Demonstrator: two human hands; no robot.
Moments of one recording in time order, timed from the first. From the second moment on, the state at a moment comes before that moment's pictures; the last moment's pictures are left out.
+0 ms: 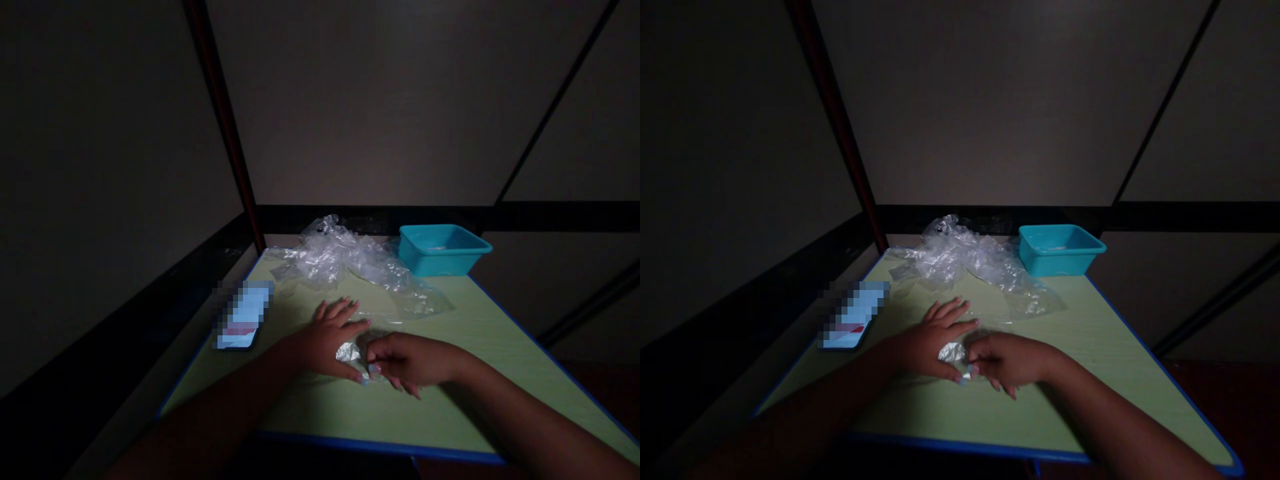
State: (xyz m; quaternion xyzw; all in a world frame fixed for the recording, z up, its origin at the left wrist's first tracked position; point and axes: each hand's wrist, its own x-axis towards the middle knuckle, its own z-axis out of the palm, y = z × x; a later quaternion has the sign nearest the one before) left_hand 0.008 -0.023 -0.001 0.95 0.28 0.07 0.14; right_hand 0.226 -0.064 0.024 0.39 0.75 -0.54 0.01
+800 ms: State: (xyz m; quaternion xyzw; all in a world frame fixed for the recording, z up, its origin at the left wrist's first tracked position) left_hand 0.008 -0.025 0.003 0.94 0.29 0.06 0.14; right_hand 0.227 -0.064 0.022 0.39 0.74 -0.55 0.00
